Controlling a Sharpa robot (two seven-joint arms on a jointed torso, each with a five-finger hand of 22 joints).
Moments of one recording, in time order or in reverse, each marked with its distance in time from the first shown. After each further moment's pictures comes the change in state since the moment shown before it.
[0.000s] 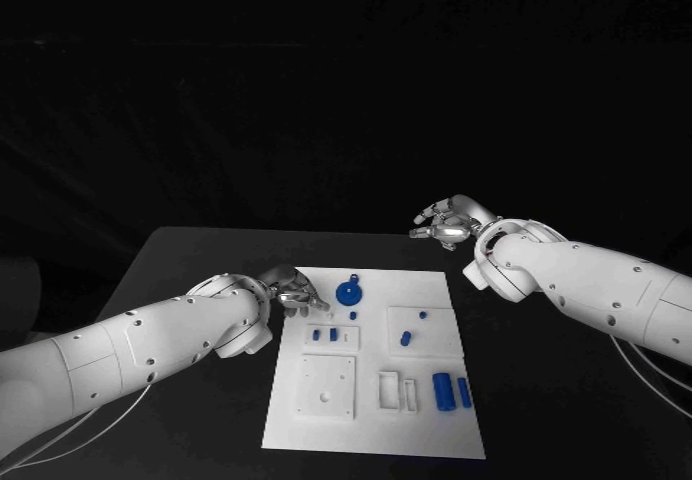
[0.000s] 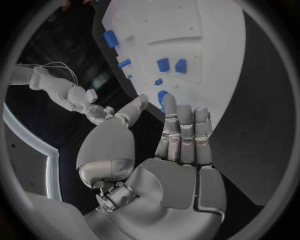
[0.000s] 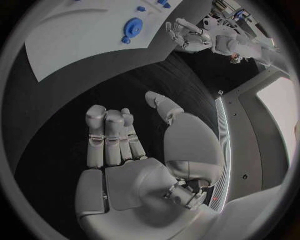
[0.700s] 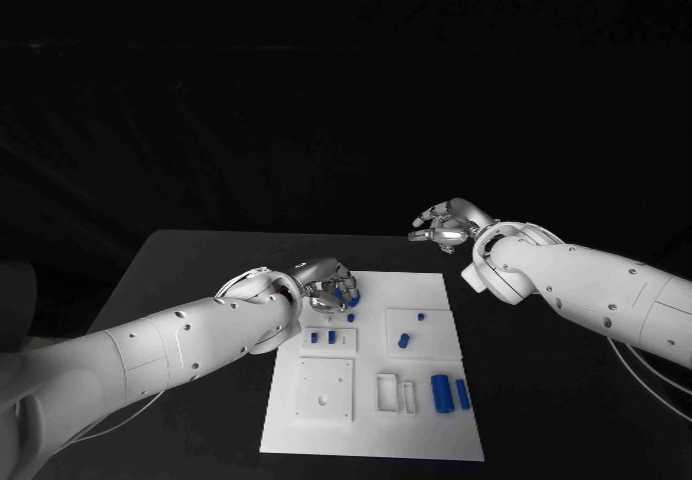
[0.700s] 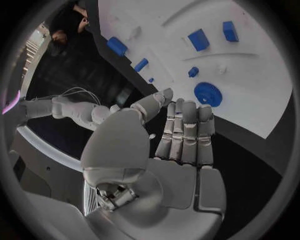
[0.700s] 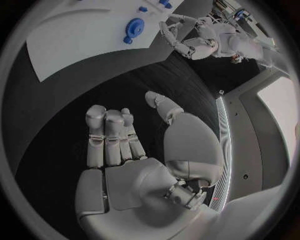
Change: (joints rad) left arm 0.004 0.149 -0.012 -0.115 -0.236 -0.036 0.251; left_hand 0.288 0.012 0.031 -0.037 0.013 0.000 0.040 -0.049 -0.069 -0.112 0.096 -0.382 -0.212 0.012 0.082 -0.008 -0.032 -0.017 0.007 0.018 -0.046 0.009; right arm -0.002 0.005 0.000 -0.008 0.001 0.000 0.000; right_hand 0.000 0.000 0.000 0.000 0.000 0.001 -0.003 0.000 0.000 0.000 0.000 0.000 0.000 0.000 0.000 0.000 0.000 0.000 -0.002 0.002 0.000 0.000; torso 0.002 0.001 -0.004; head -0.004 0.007
